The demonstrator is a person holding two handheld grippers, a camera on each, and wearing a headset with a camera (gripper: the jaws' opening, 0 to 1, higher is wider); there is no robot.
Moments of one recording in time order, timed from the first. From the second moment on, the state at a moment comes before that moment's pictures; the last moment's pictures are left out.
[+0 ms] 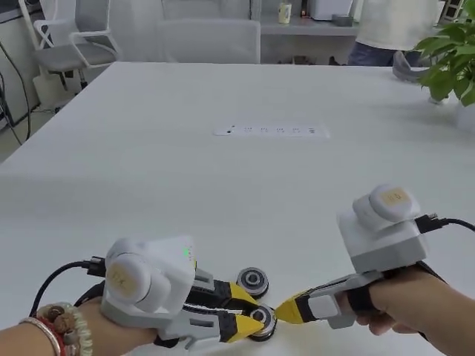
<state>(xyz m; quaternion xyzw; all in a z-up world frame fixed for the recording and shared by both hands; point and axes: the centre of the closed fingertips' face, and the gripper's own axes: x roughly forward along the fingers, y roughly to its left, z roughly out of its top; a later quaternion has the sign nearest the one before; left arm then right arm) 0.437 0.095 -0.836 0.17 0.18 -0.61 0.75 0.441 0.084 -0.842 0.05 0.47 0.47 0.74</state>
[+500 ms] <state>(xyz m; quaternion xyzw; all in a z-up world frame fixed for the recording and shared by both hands) 0.437 0.094 -0.836 0.17 0.18 -0.61 0.75 0.440 0.088 -0.837 0.06 0.47 0.47 0.75</state>
